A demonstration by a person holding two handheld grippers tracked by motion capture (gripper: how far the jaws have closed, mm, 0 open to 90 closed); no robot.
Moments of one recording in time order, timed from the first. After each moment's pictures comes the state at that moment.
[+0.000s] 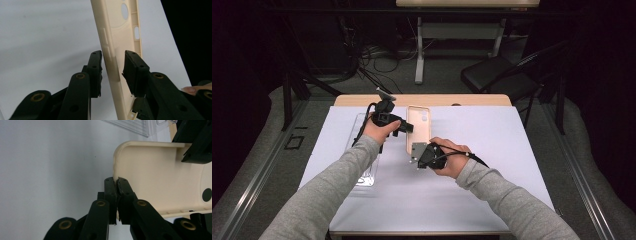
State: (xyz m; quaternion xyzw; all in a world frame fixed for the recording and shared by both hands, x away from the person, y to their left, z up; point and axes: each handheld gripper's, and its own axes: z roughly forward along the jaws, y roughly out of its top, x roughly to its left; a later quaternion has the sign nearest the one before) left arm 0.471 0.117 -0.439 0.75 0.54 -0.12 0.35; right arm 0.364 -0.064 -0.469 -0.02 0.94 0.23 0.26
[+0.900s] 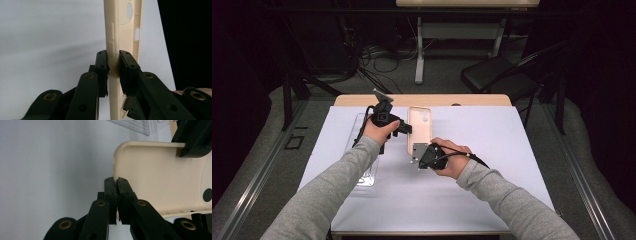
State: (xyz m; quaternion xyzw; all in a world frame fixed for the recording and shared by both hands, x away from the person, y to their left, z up) left arm 0.472 0.121 -0.444 0.71 0.58 -0.16 0.35; right arm 0.364 -0.067 -0.471 -0.02 0.94 0.23 0.26
